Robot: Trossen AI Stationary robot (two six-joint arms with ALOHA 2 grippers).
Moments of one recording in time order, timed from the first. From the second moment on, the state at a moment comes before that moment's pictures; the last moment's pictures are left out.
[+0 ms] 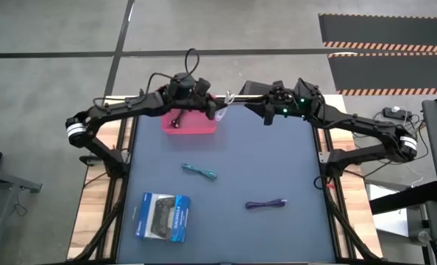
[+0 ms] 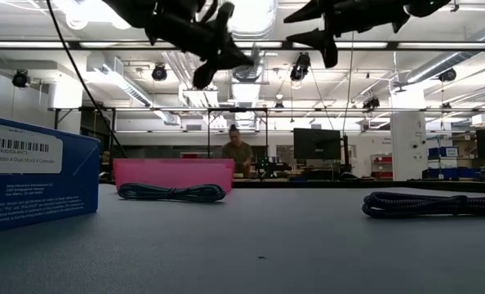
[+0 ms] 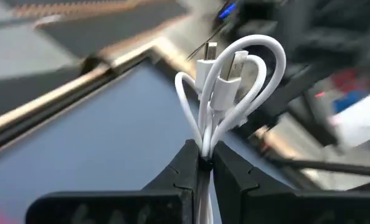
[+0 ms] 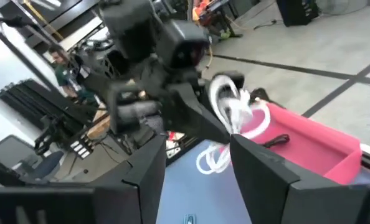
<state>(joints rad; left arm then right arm) 0.48 1.52 1.24 -0.06 0.28 -0.48 -0.49 1.17 0.90 0.20 -0.31 0.53</state>
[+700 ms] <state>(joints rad) 0.55 1.52 1.55 -0.95 -0.11 -0.33 -0.50 1.22 1.27 -0.25 -0.29 0.34</state>
